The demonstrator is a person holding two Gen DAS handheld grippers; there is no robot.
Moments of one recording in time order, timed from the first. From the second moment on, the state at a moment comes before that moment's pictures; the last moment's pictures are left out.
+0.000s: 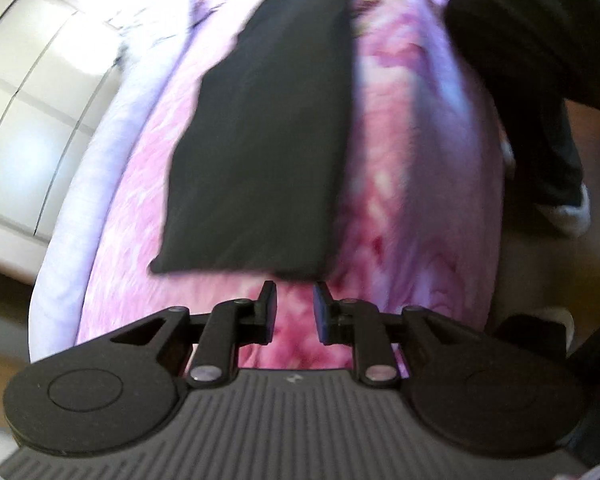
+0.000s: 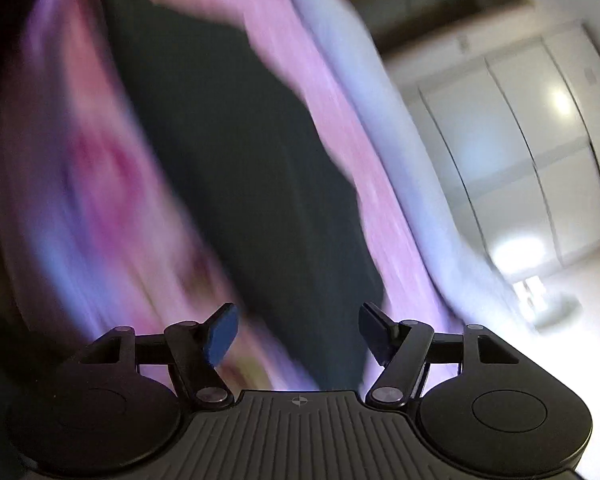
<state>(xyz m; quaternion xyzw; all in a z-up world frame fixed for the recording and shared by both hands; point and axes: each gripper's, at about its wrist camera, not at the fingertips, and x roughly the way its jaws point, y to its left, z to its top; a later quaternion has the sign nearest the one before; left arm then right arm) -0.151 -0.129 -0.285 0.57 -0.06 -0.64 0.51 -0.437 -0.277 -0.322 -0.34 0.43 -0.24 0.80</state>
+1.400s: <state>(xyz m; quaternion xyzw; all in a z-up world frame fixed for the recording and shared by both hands) -0.069 -0.252 -0.315 0.53 -0.21 -0.66 0.48 -0.241 -0.242 -0.270 -0.25 0.34 -0.06 0.91</state>
